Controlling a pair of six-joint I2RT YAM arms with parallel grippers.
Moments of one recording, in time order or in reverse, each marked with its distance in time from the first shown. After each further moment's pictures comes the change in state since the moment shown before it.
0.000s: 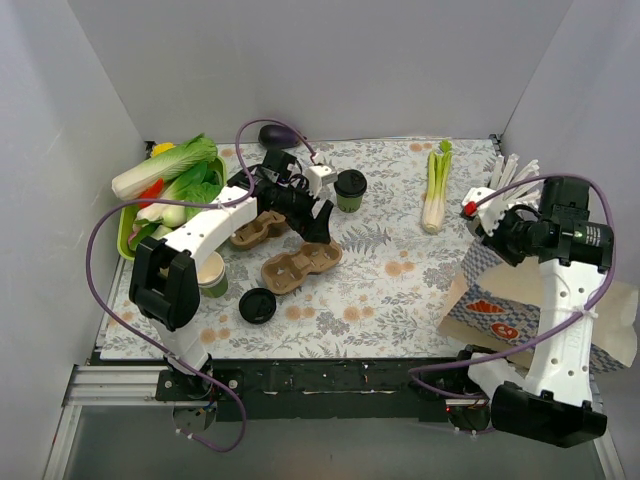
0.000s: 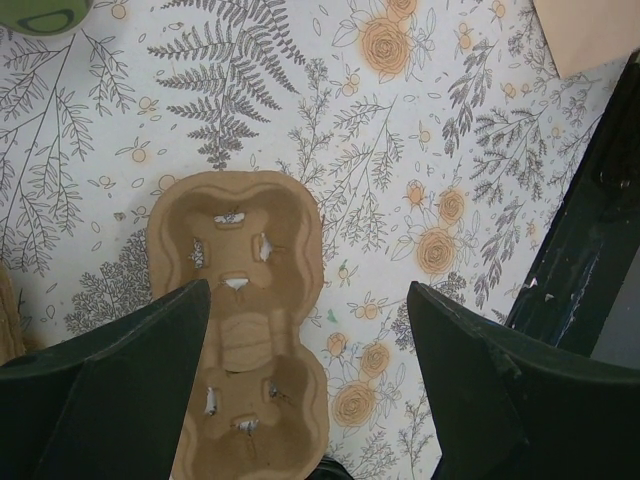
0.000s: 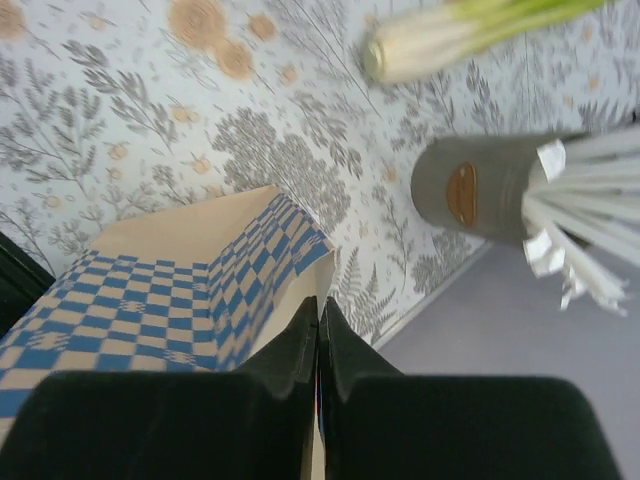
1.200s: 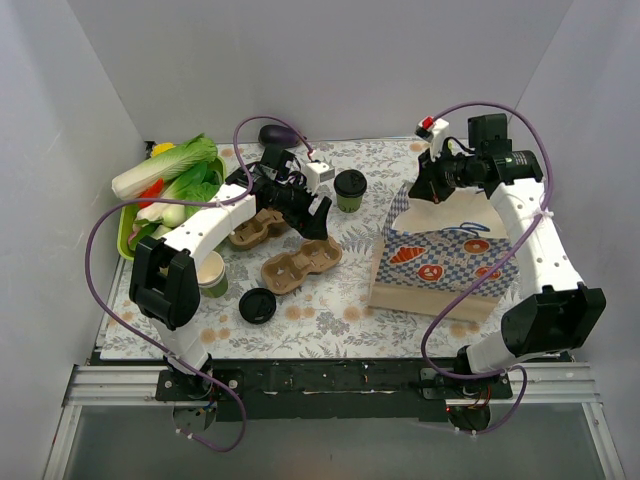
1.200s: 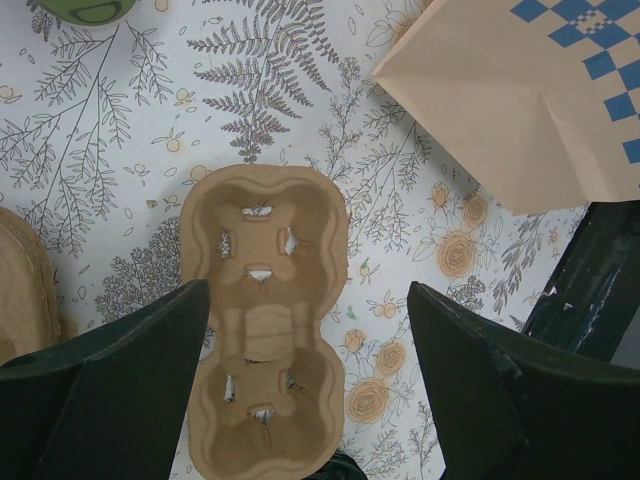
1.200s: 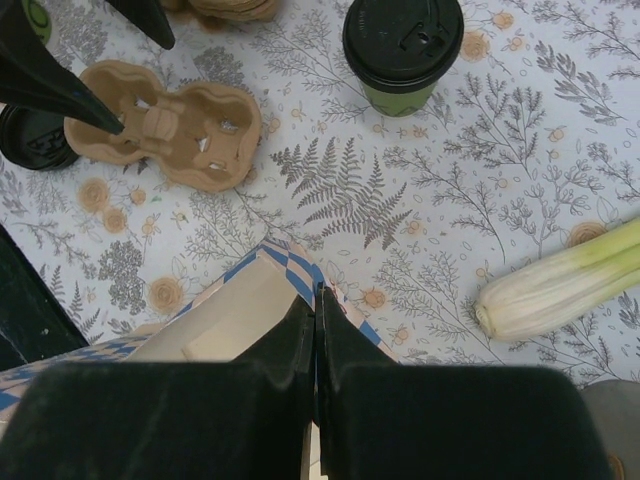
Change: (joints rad) left arm 0.009 0.007 0.028 -0.023 -0.054 -0.004; right arm 0.399 0.435 0.211 0.398 -0.257 0.747
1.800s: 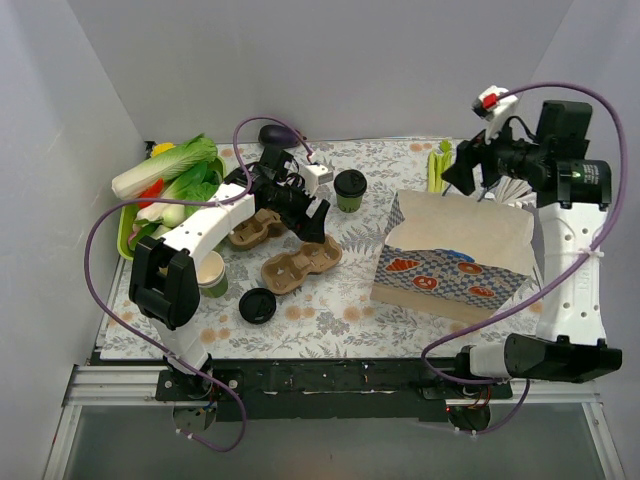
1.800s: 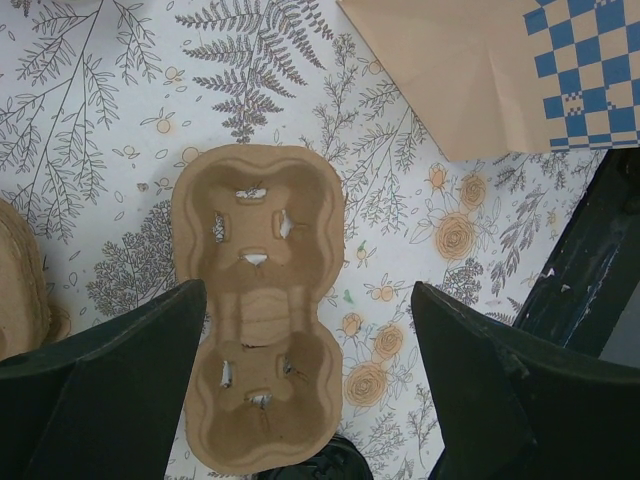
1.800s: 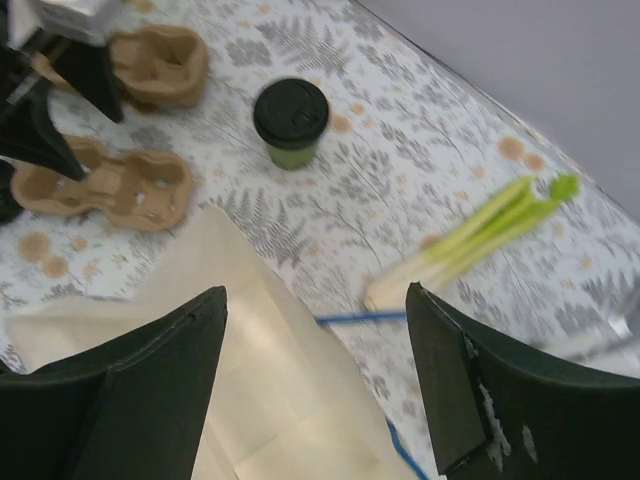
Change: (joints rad) left arm 0.007 0.000 0.003 -0.045 0.010 0.028; right arm -0.132 -0.119 0.206 -0.036 -0.023 -0.012
